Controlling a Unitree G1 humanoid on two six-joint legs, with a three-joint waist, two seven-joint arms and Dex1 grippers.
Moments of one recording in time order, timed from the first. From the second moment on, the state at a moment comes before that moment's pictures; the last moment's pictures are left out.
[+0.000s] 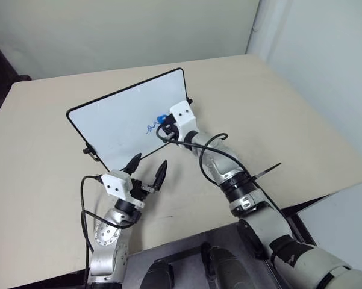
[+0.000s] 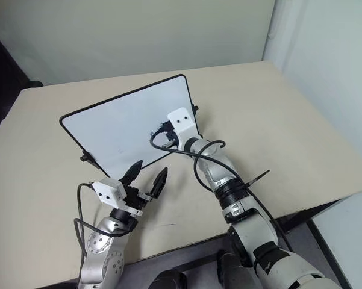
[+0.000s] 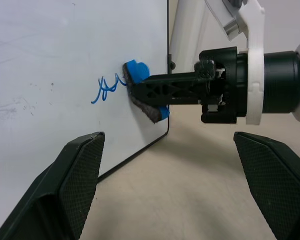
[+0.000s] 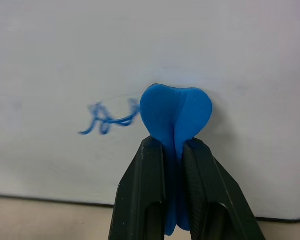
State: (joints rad) left arm 0.08 0.15 0.07 -0.17 -0.36 -0.18 -0.45; right arm -0.94 0.12 0.24 0.54 0.05 0.40 0.35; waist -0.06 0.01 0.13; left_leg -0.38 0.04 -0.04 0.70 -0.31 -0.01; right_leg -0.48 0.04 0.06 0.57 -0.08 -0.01
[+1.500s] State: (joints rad) left arm 0.05 0.16 0.07 -0.17 -0.36 -0.15 -0.46; right arm -1.00 0.14 0.27 0.67 0.02 0.32 0.36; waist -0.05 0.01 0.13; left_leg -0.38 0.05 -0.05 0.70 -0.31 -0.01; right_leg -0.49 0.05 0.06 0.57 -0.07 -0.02
